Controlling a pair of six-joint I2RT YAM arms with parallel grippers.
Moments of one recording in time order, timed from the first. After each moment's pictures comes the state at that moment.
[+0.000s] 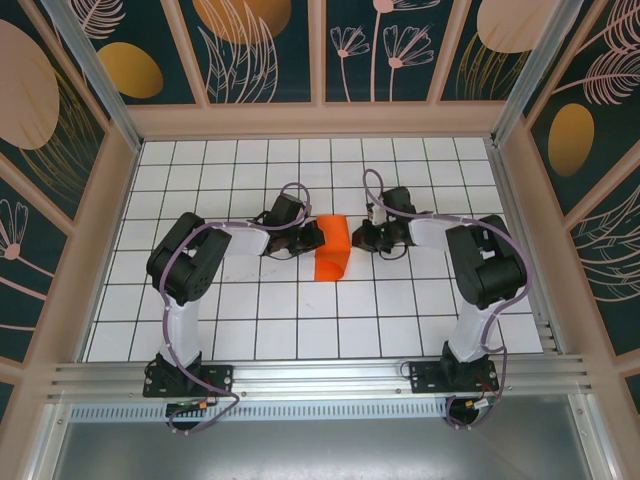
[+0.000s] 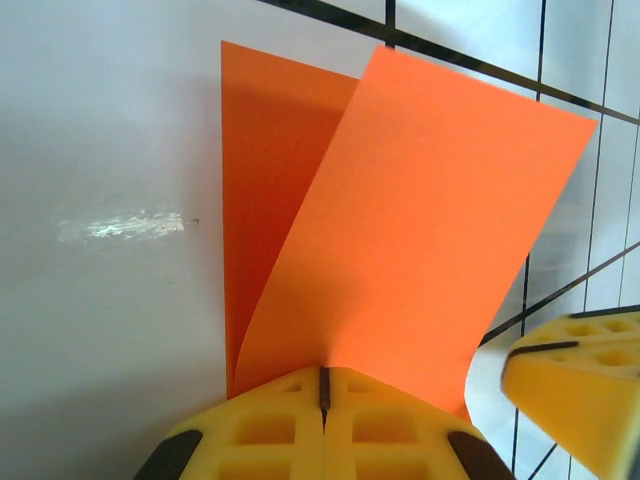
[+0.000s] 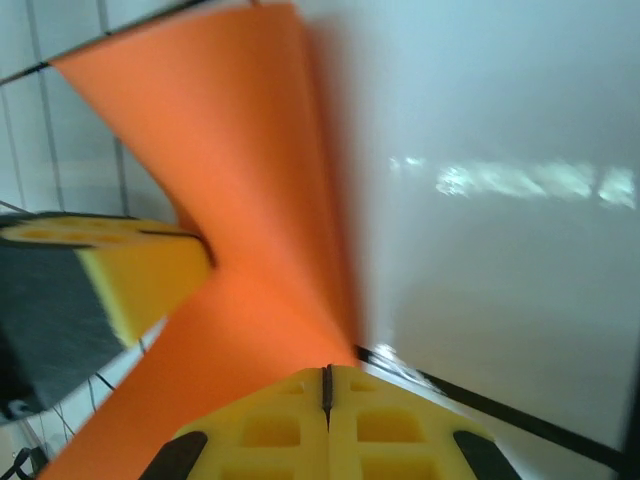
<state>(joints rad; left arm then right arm) -0.57 2.03 1.07 0.10 0.41 -0.84 0.38 1.83 0.98 -0.17 -0.58 0.53</state>
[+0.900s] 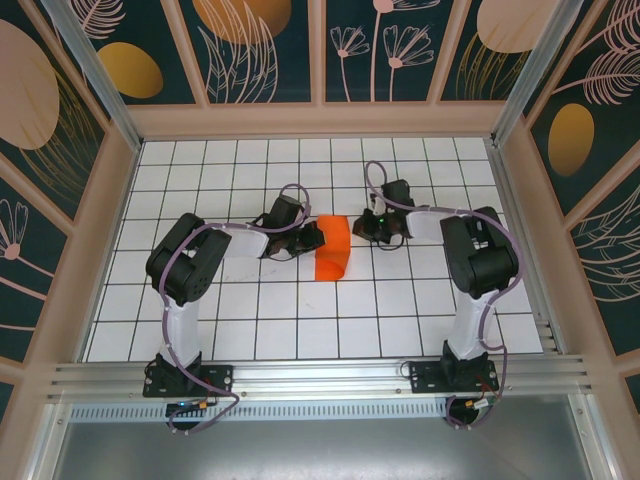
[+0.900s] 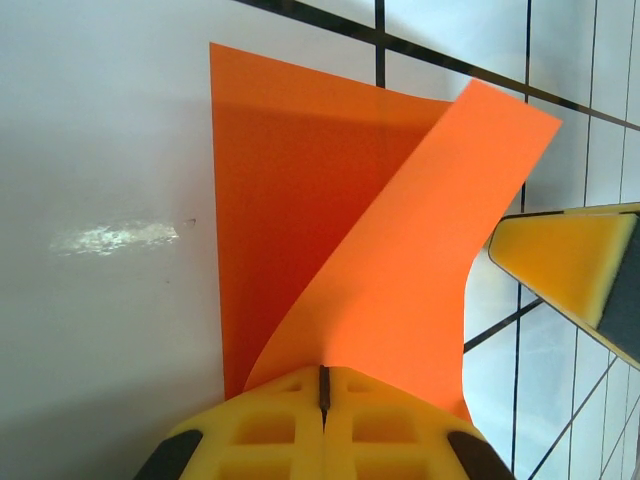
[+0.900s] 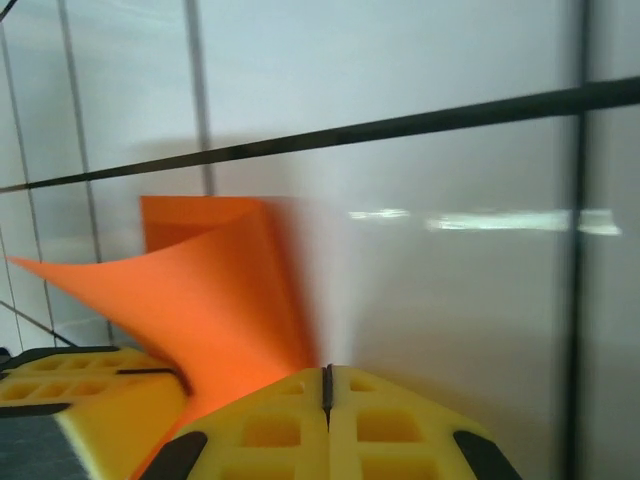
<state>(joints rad) -0.57 2.02 1.03 0.15 0.41 -0.84 0.36 1.92 1.05 -0.10 -0.50 0.60</state>
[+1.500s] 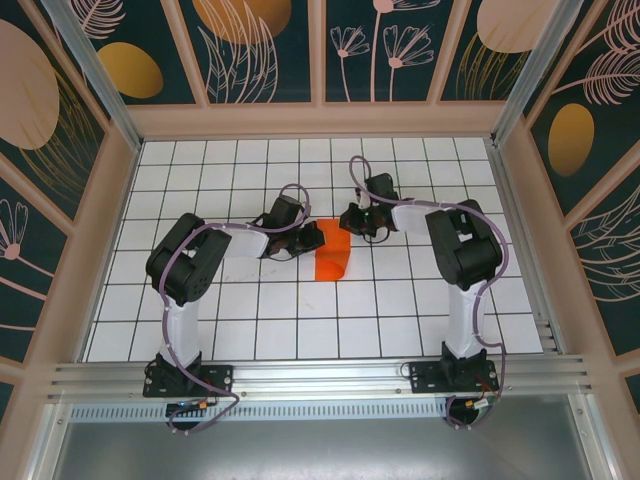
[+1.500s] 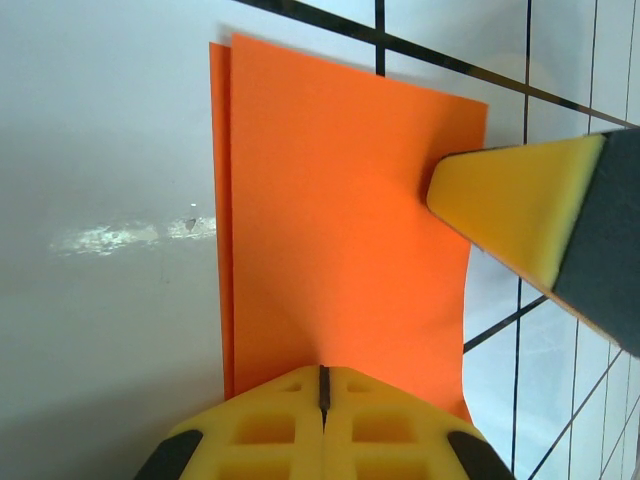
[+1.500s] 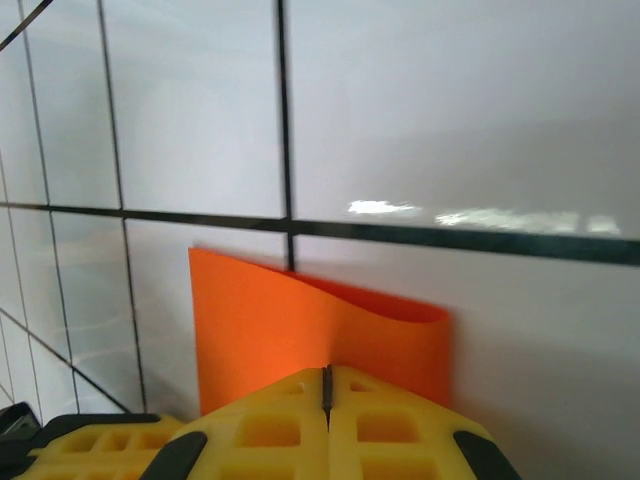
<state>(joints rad) -0.57 2.02 1.03 0.15 0.41 -0.84 0.40 2.03 1.19 -0.11 -0.49 0.63</state>
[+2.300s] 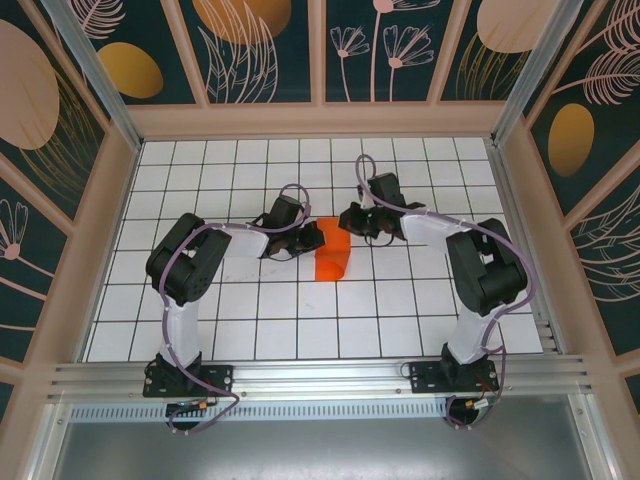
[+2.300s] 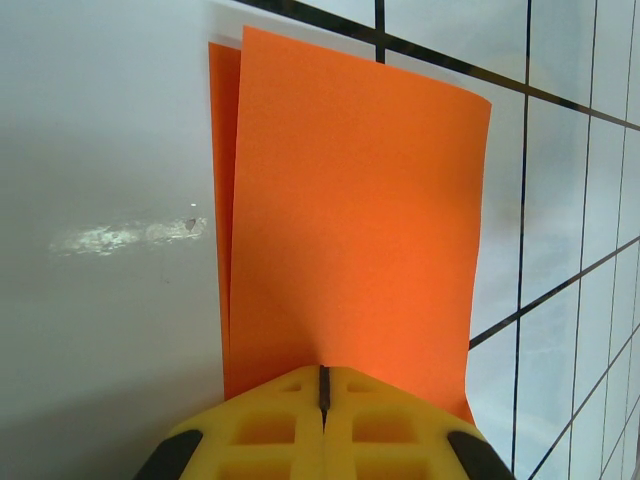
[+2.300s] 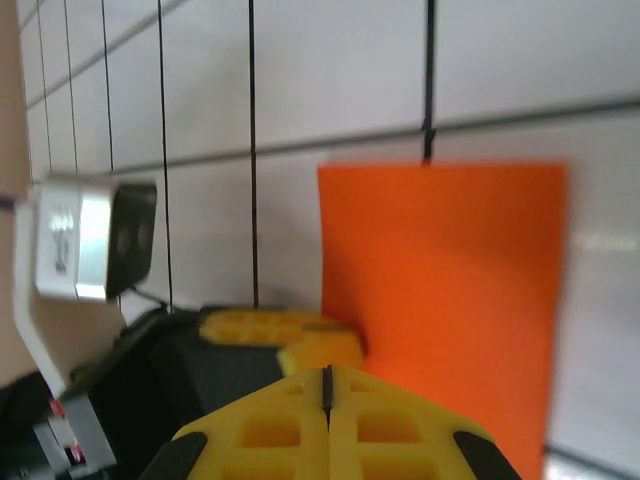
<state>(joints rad) -0.57 2.02 1.04 0.15 0.41 -0.84 0.47 1.79 1.05 -0.12 -0.48 0.70</state>
